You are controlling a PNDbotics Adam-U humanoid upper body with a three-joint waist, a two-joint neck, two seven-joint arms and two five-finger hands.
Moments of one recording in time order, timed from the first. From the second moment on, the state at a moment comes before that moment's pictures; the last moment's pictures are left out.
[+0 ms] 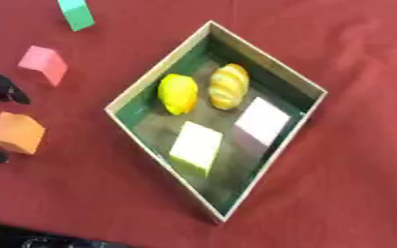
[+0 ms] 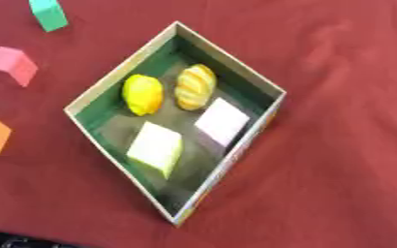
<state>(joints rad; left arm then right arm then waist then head) -0.35 1.20 -0.20 -1.83 -0.37 0.20 -0.61 -0.21 -0.80 -0.11 -1.99 -0.14 -0.07 -0.20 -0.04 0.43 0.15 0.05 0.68</state>
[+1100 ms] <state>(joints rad) -0.42 1.14 -0.23 -1.80 -0.45 0.17 -0.58 -0.21 -0.77 -0.13 -1.99 -0.15 -0.07 -0.21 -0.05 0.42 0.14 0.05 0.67</state>
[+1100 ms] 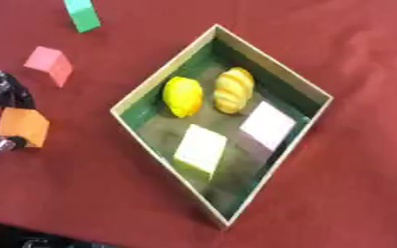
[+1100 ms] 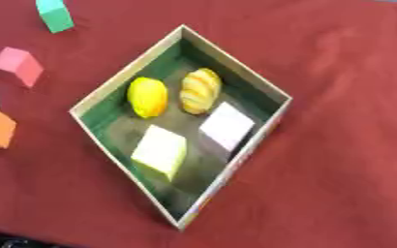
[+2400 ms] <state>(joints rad) -0.97 0.80 -0.41 -1.94 -0.24 0.27 -0.72 -0.20 -0.67 -0.12 -1.99 -0.20 -0.01 -0.19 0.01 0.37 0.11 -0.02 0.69</state>
